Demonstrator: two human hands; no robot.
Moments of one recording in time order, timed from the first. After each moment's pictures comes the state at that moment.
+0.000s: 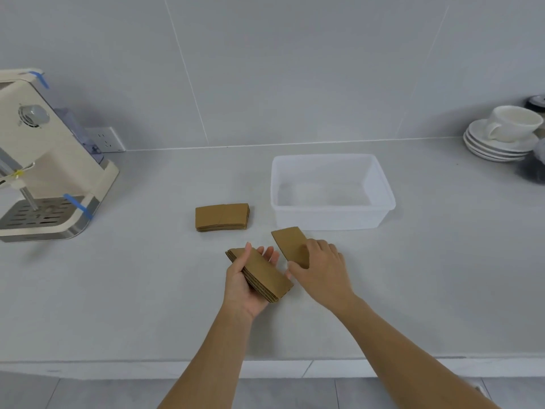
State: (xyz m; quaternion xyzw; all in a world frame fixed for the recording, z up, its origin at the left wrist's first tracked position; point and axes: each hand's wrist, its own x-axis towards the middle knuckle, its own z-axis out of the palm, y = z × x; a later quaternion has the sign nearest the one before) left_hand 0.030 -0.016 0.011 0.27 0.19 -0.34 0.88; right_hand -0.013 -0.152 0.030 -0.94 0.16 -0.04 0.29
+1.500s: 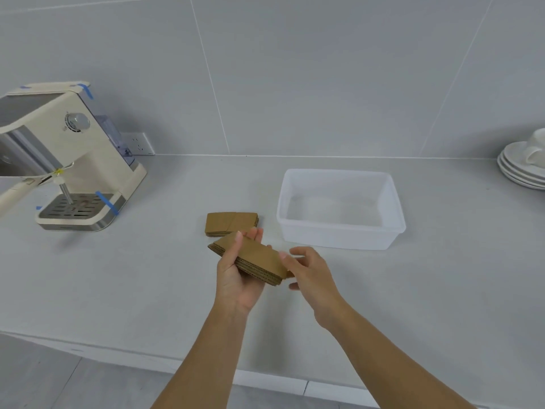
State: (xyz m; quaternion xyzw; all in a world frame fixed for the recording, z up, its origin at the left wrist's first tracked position) left_hand 0.035 -0.031 0.051 0.31 0.09 -0.14 0.94; right_hand -0.011 -0.154 0.063 -0.68 0.20 0.07 0.70
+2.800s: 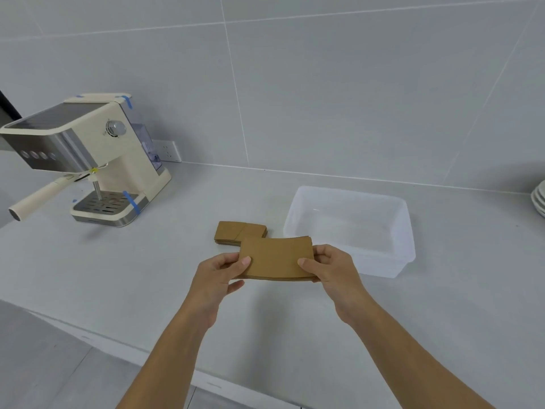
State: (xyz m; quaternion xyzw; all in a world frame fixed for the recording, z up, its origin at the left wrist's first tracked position) left_hand 0.023 0.002 0.075 0.69 0.12 -0.09 0.71; right_hand 0.009 -0.201 0.078 -0.67 0.11 0.04 0.73
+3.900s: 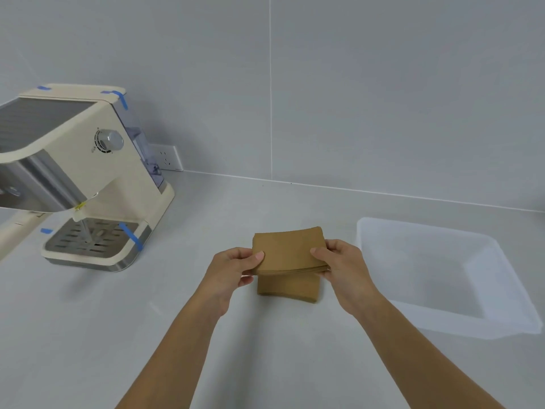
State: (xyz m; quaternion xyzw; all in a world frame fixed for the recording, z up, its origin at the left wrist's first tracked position) left_hand 0.202 0.097 0.066 0.69 0.12 -0.20 0.69; right_hand 0.167 -0.097 0.073 -0.63 0.21 0.02 0.75
